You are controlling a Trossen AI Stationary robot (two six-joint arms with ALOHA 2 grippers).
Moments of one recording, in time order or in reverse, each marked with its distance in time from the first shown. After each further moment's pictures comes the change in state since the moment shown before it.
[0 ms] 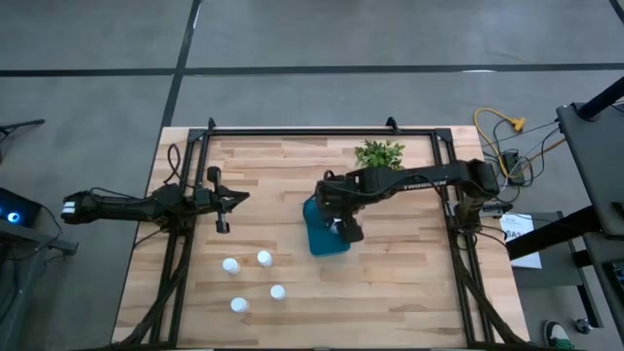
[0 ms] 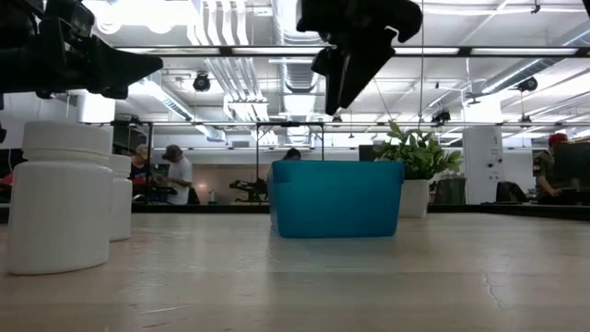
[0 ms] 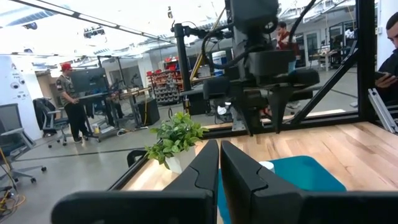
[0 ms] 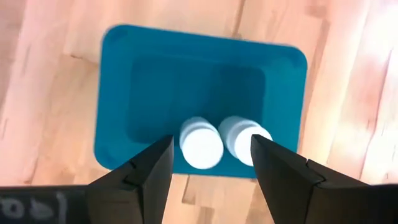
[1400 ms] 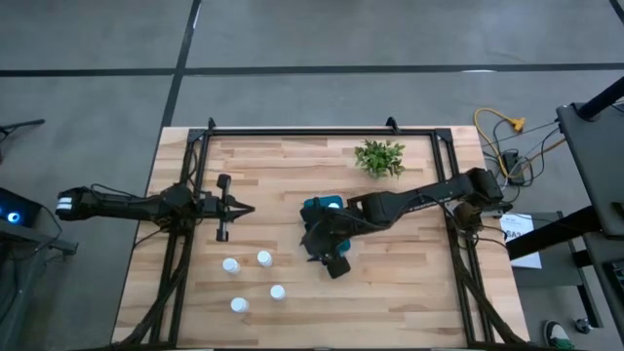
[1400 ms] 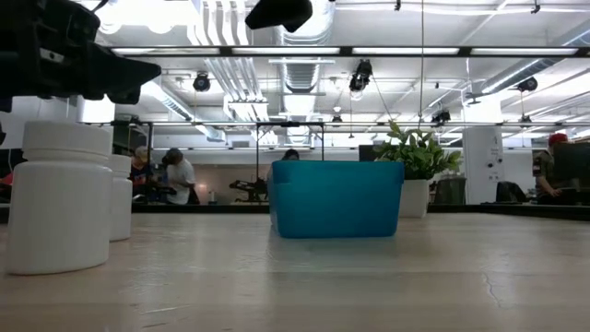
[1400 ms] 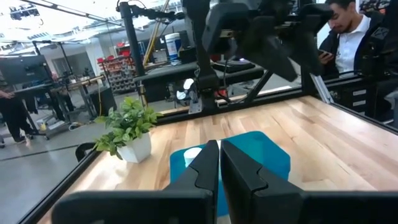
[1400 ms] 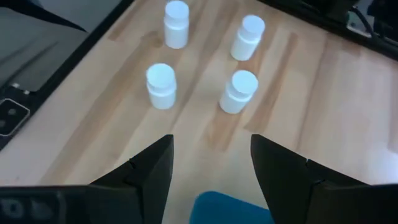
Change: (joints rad) left arm 0.000 0.124 0.017 0.005 0.186 -0.003; right arm 0.171 0.005 -0.008 0.446 -0.108 -0.013
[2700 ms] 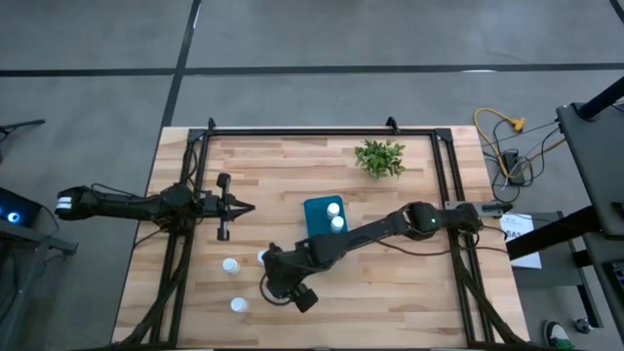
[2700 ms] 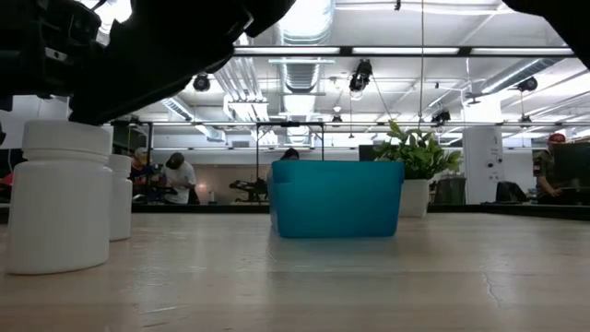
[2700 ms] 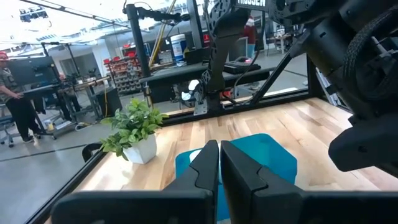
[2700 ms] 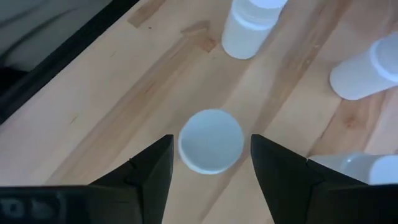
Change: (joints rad) left arm 0.000 0.012 0.003 0.022 -0.021 0.002; right arm 0.087 0.595 0.570 -0.107 -0.083 -0.097
